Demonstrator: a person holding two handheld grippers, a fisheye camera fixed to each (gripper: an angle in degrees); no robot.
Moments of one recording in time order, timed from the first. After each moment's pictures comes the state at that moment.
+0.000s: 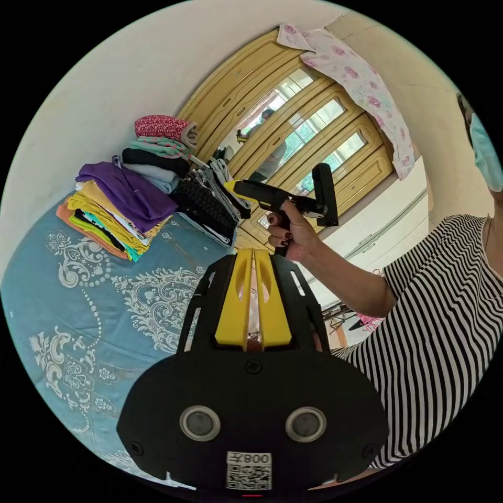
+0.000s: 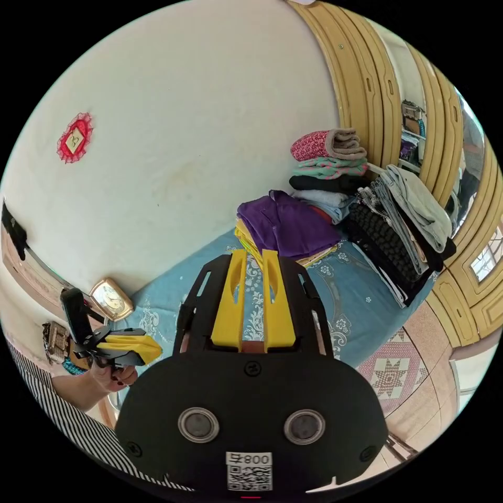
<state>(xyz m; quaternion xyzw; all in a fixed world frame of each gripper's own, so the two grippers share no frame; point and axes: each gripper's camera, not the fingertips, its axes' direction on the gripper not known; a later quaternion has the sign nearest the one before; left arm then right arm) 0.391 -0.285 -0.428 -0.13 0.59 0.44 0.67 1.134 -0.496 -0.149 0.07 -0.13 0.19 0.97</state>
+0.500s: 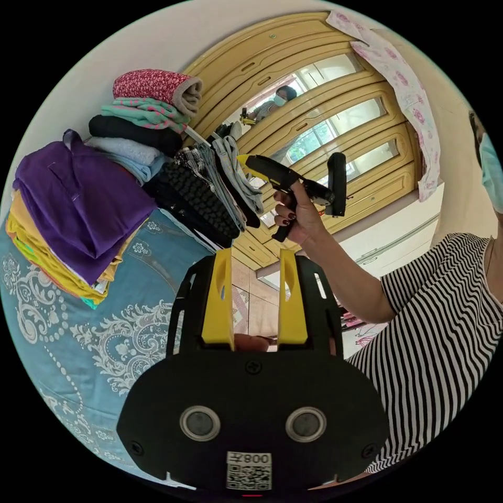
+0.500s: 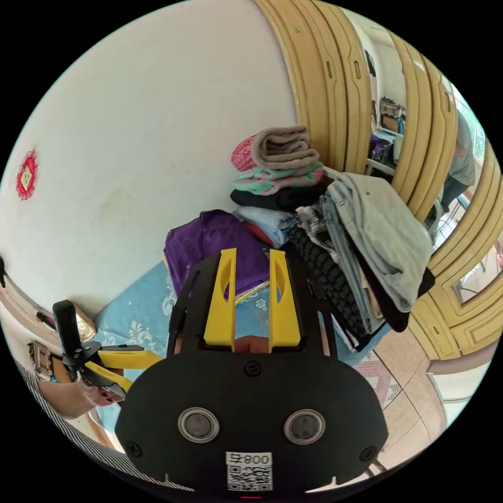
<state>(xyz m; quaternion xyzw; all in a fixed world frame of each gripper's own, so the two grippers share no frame) 0.660 -0.317 -0.345 -0.21 0.57 0.44 0.65 1.396 -0.592 -0.062 0.07 -0.01 0.22 0.97</state>
